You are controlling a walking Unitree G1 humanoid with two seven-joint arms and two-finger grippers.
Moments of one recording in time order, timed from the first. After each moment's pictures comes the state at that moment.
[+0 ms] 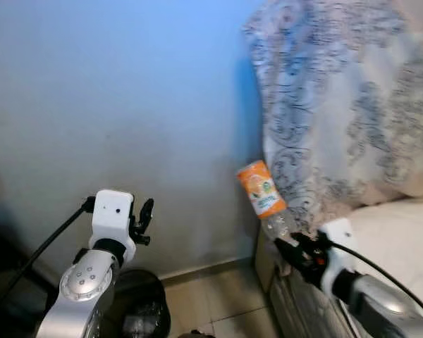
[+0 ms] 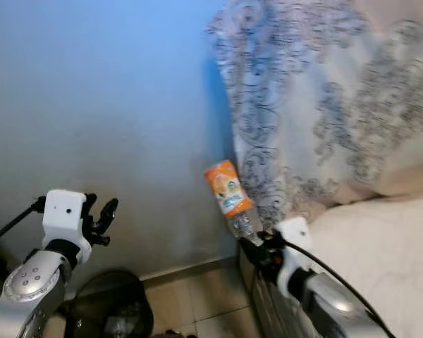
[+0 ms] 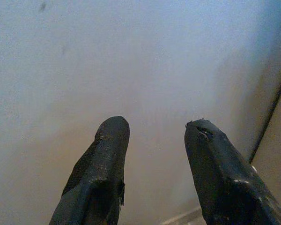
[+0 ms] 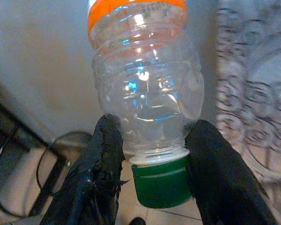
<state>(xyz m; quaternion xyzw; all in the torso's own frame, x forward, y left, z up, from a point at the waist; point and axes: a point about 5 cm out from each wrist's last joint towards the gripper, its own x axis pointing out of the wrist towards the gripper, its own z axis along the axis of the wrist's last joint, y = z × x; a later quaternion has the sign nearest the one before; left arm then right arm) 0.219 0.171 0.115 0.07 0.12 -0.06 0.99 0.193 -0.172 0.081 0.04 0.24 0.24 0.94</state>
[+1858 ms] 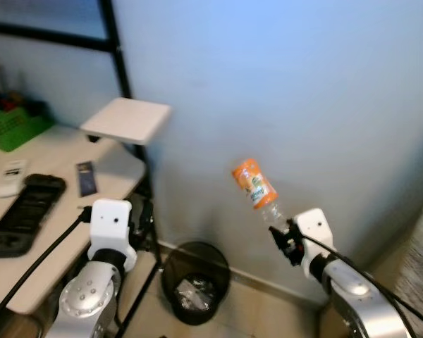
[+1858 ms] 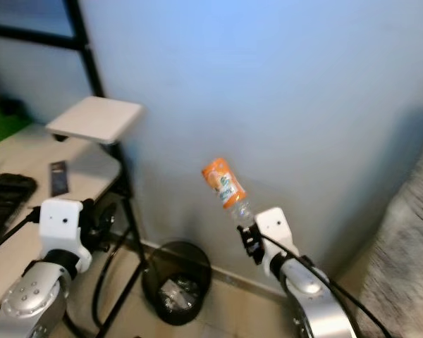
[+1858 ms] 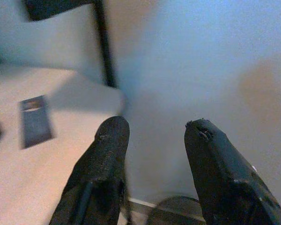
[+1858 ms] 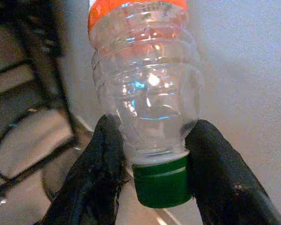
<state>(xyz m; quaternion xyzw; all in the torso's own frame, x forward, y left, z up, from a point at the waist) 0.204 0.167 0.117 0.05 0.10 -0.04 0.99 0.223 -0.152 0.058 -0.07 0.21 0.20 0.95</state>
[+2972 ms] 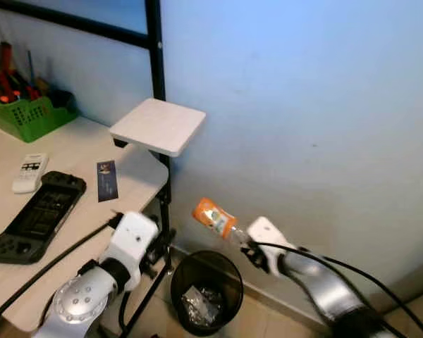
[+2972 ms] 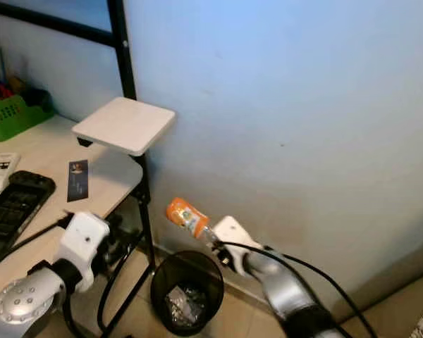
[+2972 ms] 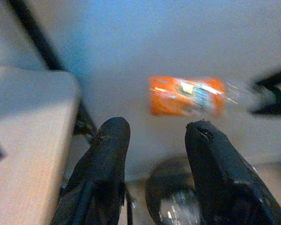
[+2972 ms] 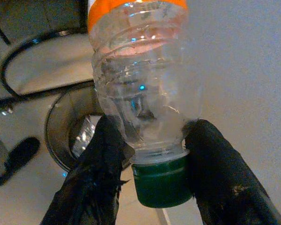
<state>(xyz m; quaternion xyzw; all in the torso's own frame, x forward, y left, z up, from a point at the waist) 0.190 0.159 0.107 0.16 0.17 -0.26 0.94 0.258 -0.116 0.001 -0.21 0.31 0.31 0.87</state>
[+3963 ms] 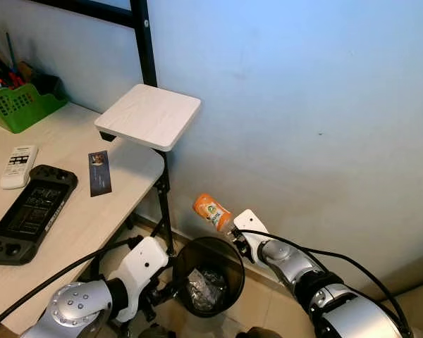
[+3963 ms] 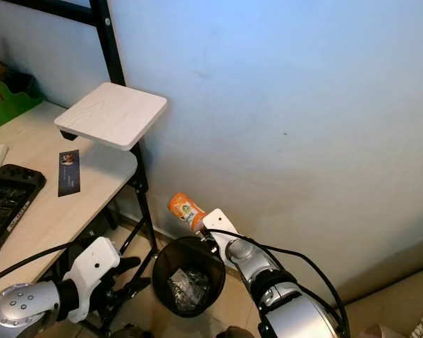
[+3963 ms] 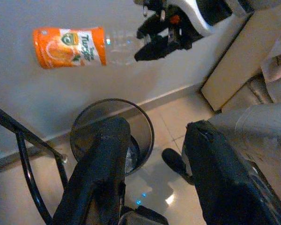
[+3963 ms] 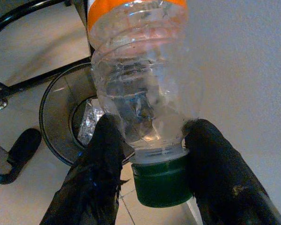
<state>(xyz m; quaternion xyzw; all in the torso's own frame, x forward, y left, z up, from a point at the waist) 0.170 0.157 0.090 0.13 0.27 -0.41 0.86 0.283 -0.096 -0.018 -0.21 0.35 0.25 0.88</state>
